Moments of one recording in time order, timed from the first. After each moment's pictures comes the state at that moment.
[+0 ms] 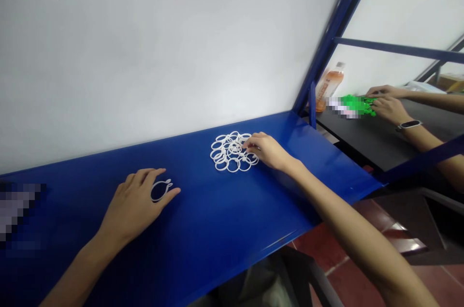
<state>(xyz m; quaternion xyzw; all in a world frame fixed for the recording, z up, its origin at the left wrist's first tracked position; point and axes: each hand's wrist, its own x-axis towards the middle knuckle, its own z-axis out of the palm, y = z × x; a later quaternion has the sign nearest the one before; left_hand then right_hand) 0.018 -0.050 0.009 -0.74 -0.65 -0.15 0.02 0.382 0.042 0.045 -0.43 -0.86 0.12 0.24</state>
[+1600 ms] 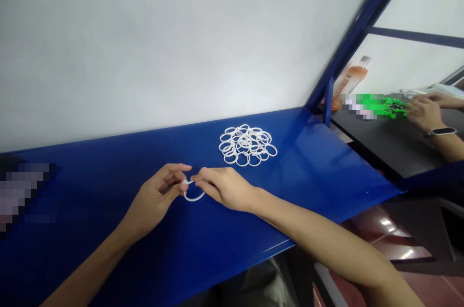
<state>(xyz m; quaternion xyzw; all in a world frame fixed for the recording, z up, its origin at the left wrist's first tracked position) 0.048 -0.066 0.017 -0.62 -0.52 -0.42 -0.41 0.258 -0.027 0.017 -0.23 -0.87 0.29 0.31</state>
